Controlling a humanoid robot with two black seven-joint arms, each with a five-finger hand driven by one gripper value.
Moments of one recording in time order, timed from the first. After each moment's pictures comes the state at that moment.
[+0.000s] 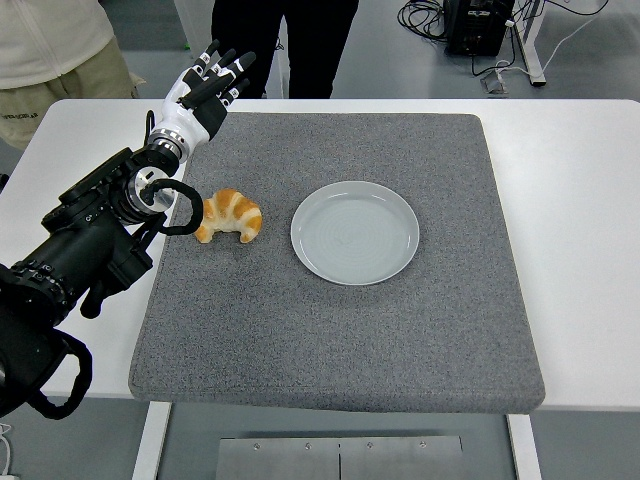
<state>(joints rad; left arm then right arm) -1.04 0.02 -0.70 -0.33 -0.01 -0.21 -0.22 -0.12 0.00 0.02 0.14 -0.10 0.03 0.41</state>
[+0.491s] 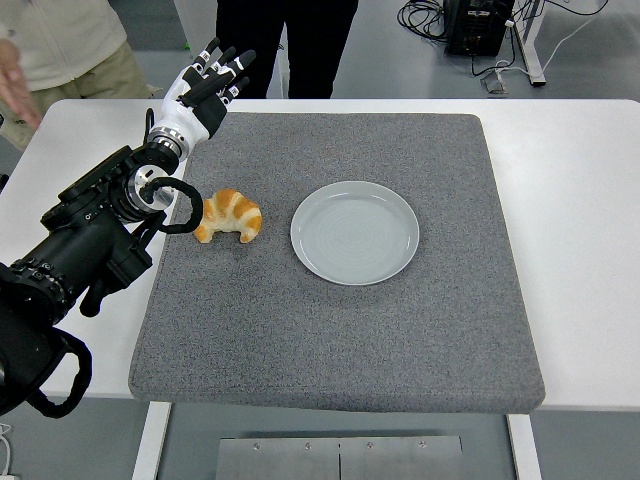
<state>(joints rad) -1.05 0.02 -0.70 -0.33 -0.01 -0.20 -0.22 -0.12 0.00 0.02 0.14 -0.10 0.03 0.41</state>
